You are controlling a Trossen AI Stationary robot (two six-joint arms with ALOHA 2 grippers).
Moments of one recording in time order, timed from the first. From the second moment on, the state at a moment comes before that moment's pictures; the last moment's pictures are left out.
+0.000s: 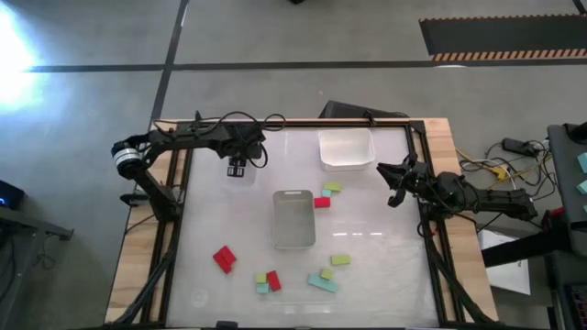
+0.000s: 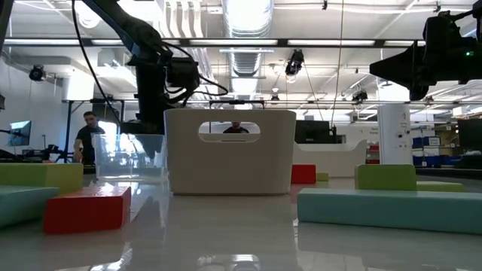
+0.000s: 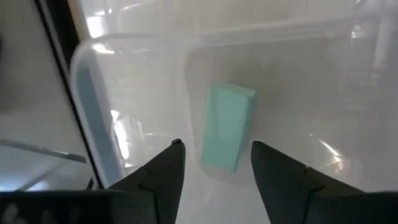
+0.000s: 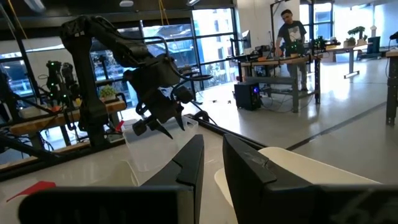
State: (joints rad) left arm 0.54 1.61 1.03 -0.73 -0.36 0.66; right arm -0.06 0.03 0.01 0.13 0.39 0.10
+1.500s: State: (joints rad) left arm -0.16 1.09 0.54 0.58 -0.43 0.33; right arm -0.06 0.06 0.01 0.37 0.24 0.12
